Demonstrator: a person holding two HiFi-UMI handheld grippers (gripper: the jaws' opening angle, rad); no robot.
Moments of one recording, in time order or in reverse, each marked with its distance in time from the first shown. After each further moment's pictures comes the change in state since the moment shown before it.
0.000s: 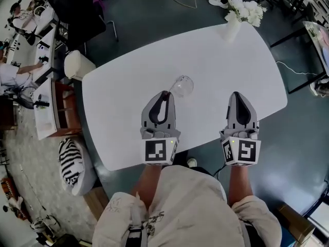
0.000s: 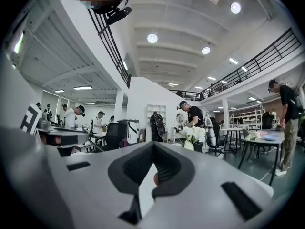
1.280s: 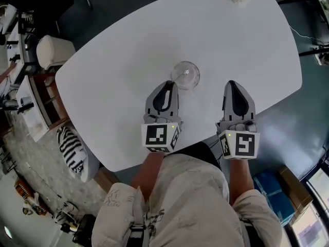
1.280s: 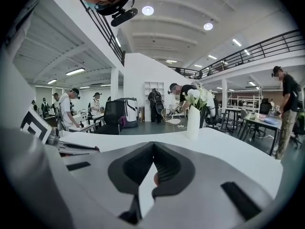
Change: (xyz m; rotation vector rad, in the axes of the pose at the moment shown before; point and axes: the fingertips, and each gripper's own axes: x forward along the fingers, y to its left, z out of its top) left arm 0.085 0.025 -0.190 -0.233 0.392 -0.115; right arm 0.087 0.017 -0.136 0.033 0.297 -0.016
